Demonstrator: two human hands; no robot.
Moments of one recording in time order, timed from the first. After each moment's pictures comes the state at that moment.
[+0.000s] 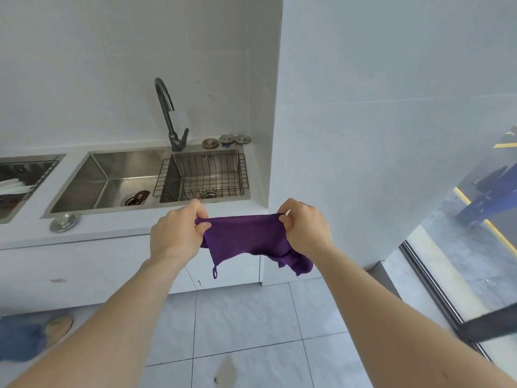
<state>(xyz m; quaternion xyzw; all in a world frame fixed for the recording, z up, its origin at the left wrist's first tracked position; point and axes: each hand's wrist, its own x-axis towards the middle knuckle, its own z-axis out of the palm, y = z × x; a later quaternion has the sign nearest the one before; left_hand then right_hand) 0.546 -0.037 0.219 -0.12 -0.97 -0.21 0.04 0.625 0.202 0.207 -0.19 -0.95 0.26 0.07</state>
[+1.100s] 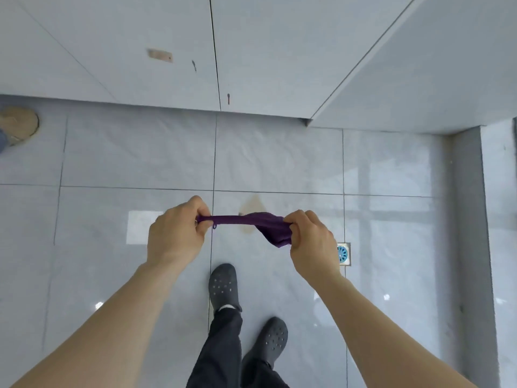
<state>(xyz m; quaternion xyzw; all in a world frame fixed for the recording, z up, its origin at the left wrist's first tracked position) 0.632 -0.272 -0.298 -0.03 -0.95 -0.21 -0.24 0.729 -0.039 -0.308 -0.22 -0.93 0.25 -0.14</state>
